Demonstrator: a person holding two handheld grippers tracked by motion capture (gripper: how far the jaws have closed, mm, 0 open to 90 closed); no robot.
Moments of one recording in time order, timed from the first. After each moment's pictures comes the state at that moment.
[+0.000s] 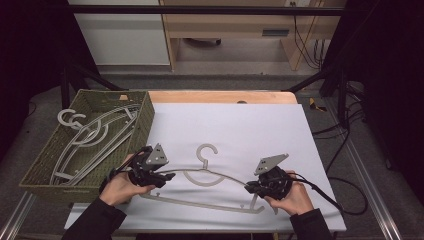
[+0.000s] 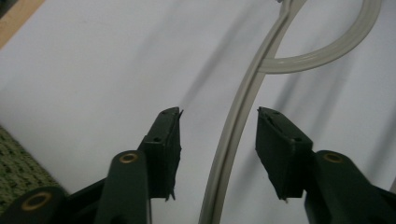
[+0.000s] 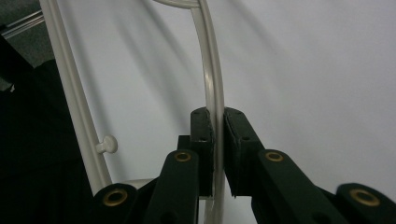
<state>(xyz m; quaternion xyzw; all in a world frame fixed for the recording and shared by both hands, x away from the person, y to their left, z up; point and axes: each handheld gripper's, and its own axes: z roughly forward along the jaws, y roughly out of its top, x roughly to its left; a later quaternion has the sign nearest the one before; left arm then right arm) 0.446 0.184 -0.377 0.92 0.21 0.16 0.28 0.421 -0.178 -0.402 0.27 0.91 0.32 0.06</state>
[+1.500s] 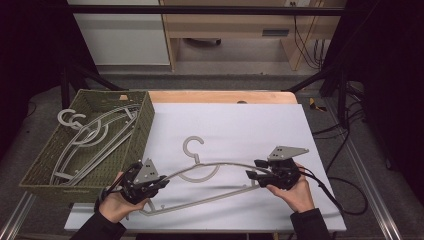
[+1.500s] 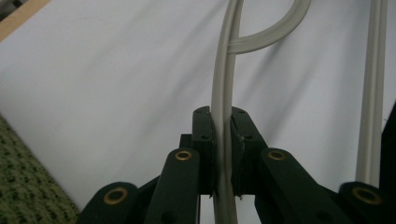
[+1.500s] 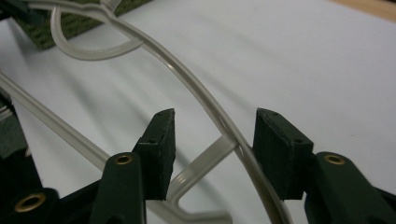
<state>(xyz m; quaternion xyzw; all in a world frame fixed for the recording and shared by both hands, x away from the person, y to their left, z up) 0.406 0.200 -0.386 0.89 0.25 0.18 0.33 0.435 -0.200 -0.393 0.34 0.83 0.43 0.13</state>
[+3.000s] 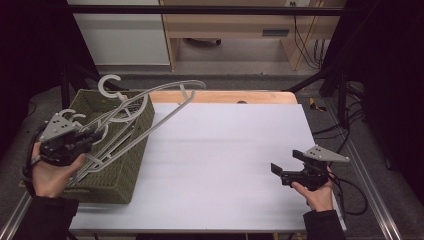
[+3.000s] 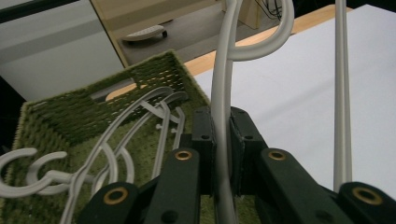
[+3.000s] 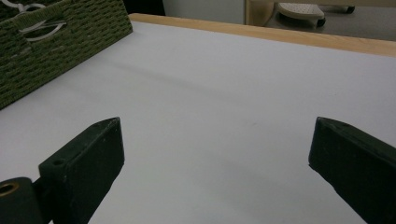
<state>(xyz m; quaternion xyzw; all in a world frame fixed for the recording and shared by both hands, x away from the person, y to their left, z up) 0.435 0.337 -0.292 0.75 0.42 0.32 0.40 0.426 -0.264 -0.397 0.44 0.72 0.49 0.21</state>
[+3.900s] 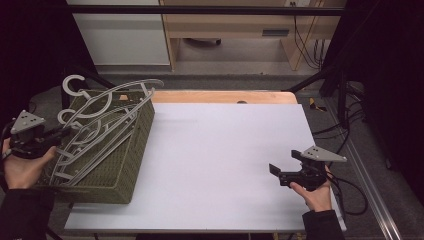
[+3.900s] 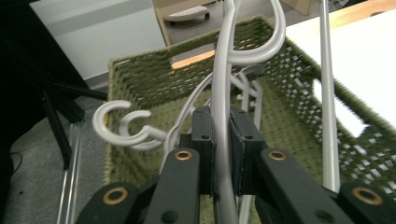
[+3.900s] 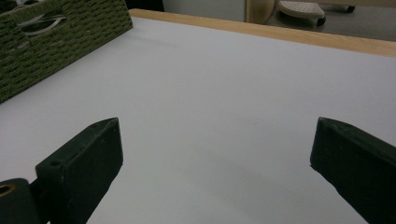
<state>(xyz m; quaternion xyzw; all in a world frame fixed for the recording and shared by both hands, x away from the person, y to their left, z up) 0.461 0.422 -0.314 0.73 0.47 0.35 0.35 0.426 -0.259 -0.397 0.44 0.73 0.48 0.21</state>
